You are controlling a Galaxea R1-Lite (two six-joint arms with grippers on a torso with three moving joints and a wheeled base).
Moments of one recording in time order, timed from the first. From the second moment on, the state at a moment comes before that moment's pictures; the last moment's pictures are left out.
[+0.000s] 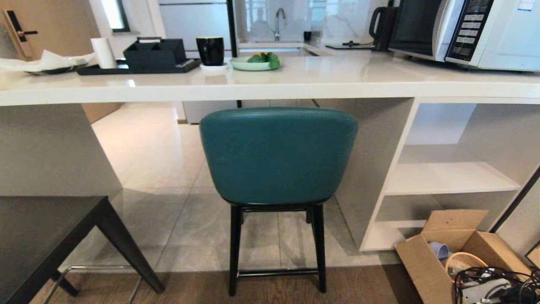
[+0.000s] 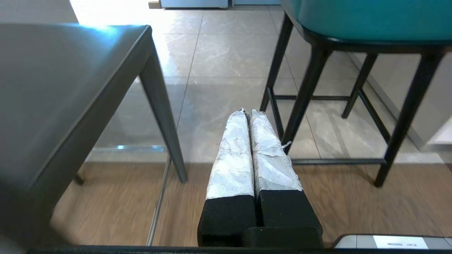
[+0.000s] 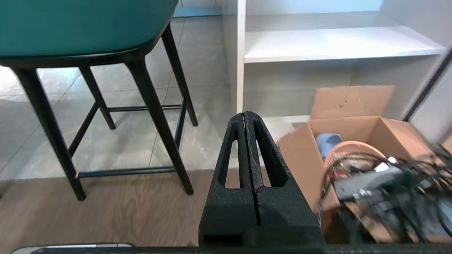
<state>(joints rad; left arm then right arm) 0.00 0.00 -0.01 0.04 0.00 0.01 0.00 0.00 0.00 0.00 0.00 0.00</state>
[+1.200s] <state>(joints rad) 0.00 0.00 -0.01 0.04 0.00 0.01 0.00 0.00 0.00 0.00 0.00 0.00</state>
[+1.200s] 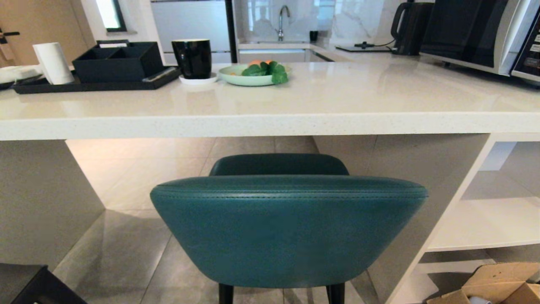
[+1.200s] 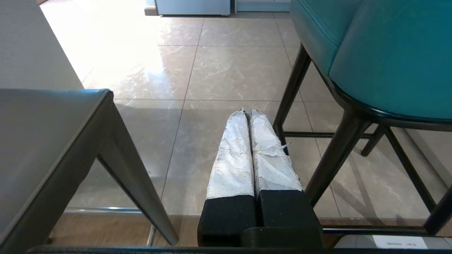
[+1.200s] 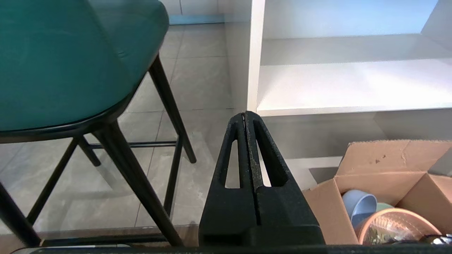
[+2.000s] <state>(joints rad) 0.00 0.00 -0.01 0.04 0.00 0.01 0.00 0.00 0.00 0.00 0.00 0.00</state>
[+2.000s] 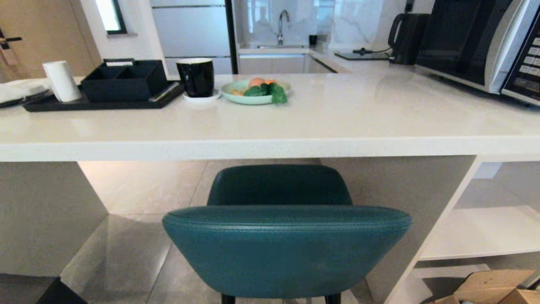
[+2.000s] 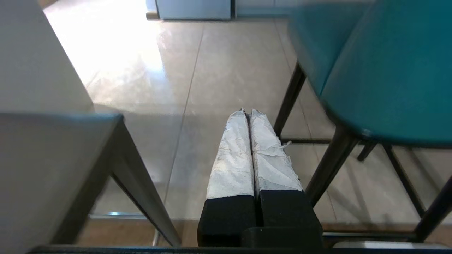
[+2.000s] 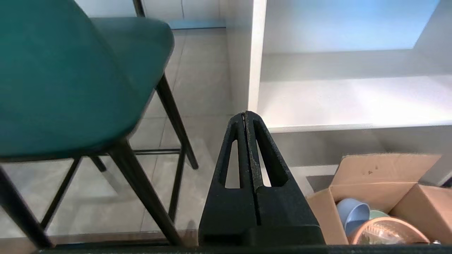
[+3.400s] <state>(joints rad) 0.00 0.01 -0.07 0.05 -0.05 0.02 0.00 0.03 -0.04 0.02 0.05 -0.14</state>
